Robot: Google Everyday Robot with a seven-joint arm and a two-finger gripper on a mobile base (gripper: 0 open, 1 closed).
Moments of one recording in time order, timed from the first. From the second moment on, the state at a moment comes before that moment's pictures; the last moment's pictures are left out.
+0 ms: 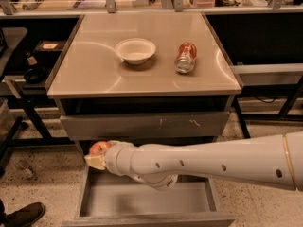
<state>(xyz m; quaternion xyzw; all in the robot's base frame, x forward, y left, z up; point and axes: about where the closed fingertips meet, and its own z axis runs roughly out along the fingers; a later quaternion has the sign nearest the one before) 0.508 0.167 0.626 -0.31 0.81 0.28 0.41</state>
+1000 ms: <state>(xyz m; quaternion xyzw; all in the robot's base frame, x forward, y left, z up) 0.535 0.168 0.724 -0.35 0.80 0.21 0.44</state>
